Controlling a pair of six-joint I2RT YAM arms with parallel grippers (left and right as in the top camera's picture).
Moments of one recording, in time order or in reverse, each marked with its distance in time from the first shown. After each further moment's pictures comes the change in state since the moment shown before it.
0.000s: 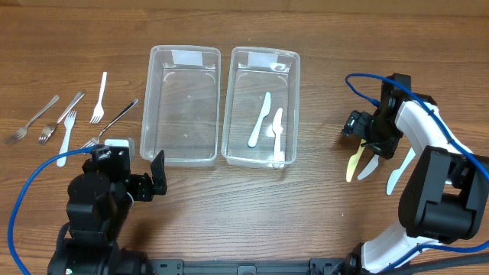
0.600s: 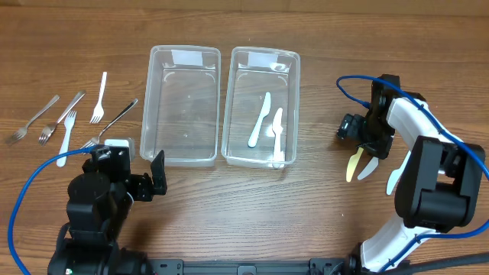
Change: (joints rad) left arm 0.000 0.000 0.000 0.000 0.000 0.000; right arm 0.039 0.074 0.014 -0.002 0.032 -0.004
